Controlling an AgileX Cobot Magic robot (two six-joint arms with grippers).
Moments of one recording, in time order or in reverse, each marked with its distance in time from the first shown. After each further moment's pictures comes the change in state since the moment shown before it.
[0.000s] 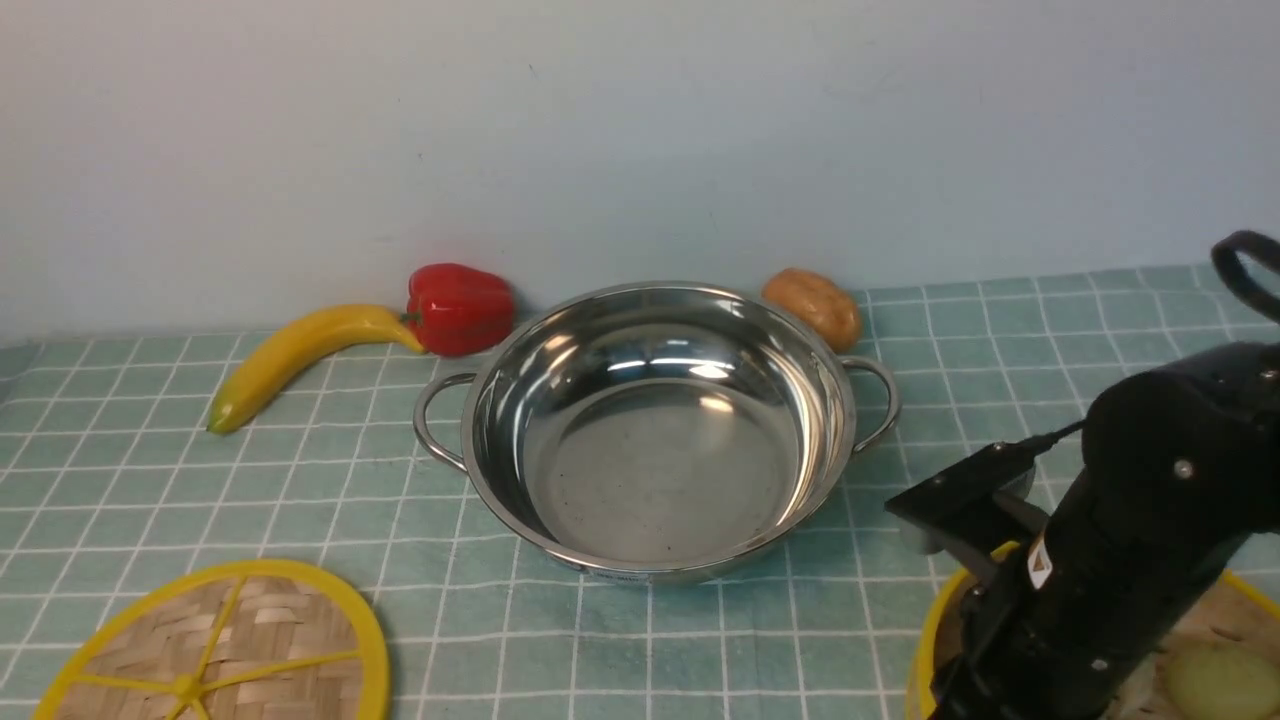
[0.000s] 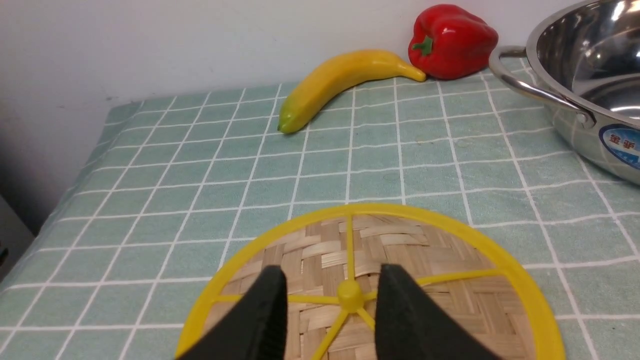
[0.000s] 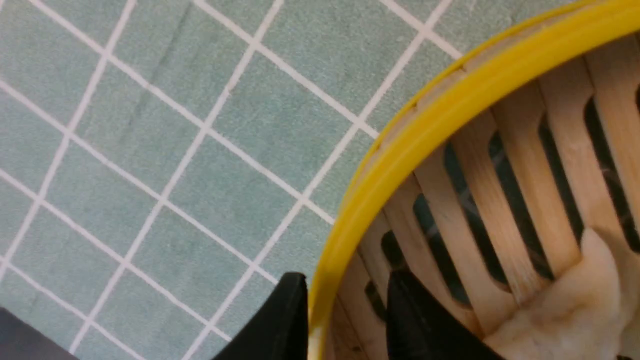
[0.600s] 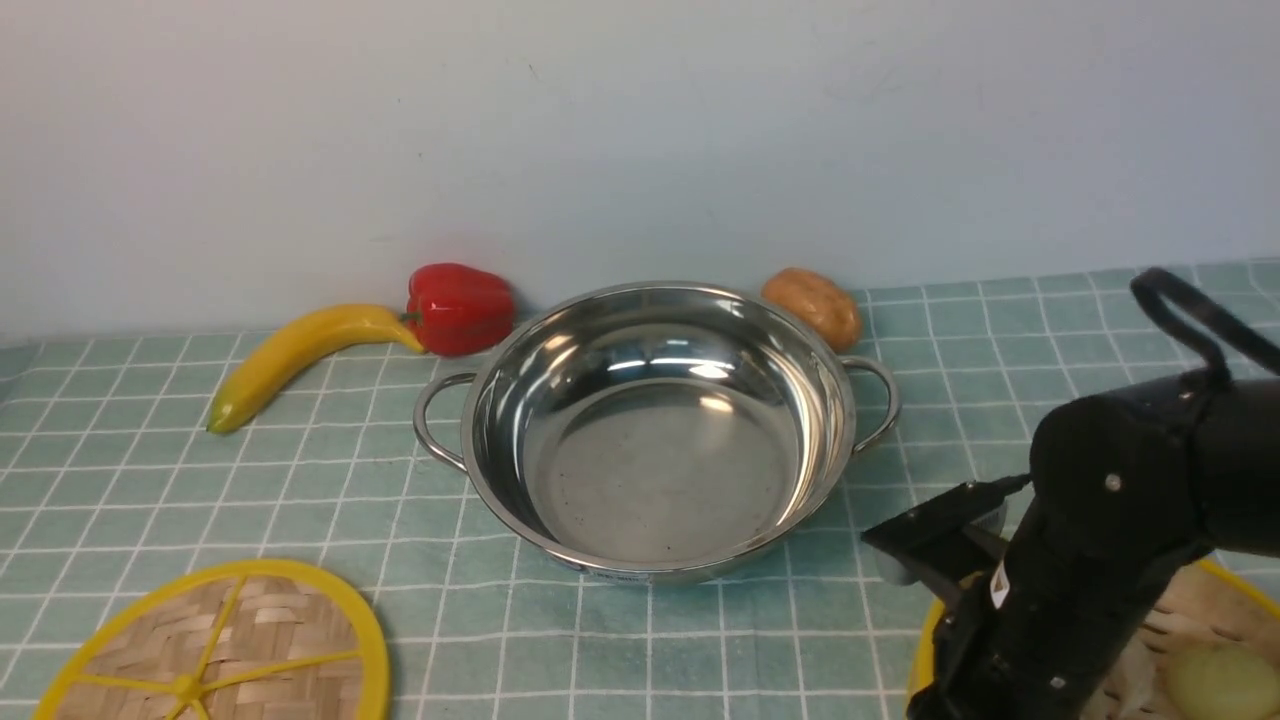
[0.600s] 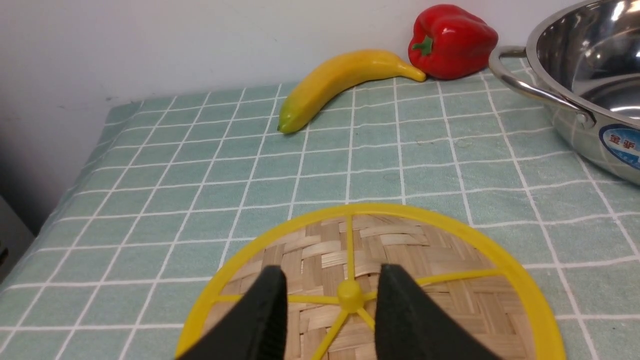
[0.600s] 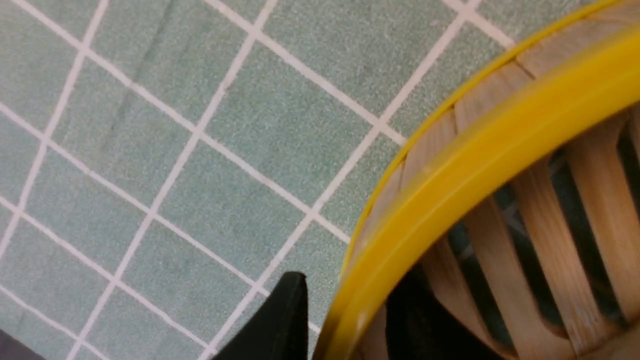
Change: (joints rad) right arm 0.000 0.117 -0.001 0.043 -0.017 -0.013; left arm 0.000 0.000 0.000 0.000 0.000 0.000
